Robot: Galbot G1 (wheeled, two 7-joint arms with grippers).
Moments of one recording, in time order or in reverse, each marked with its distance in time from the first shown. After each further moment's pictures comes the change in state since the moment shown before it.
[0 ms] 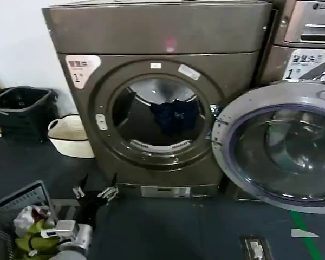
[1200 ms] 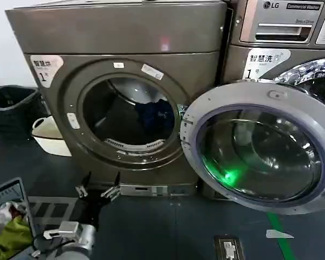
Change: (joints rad) left arm -0.001 -0.018 0.009 -0.011 0.044 -0.021 0.008; right arm 0.019 0.013 -0.019 0.017 0.007 0.046 -0.036
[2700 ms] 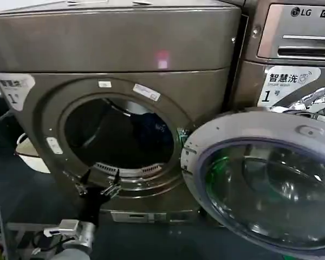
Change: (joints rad) left arm -0.021 0.002 -0.001 0.014 0.000 -0.008 0.003; right arm -0.033 -0.001 0.064 -0.063 0.001 0.050 0.000
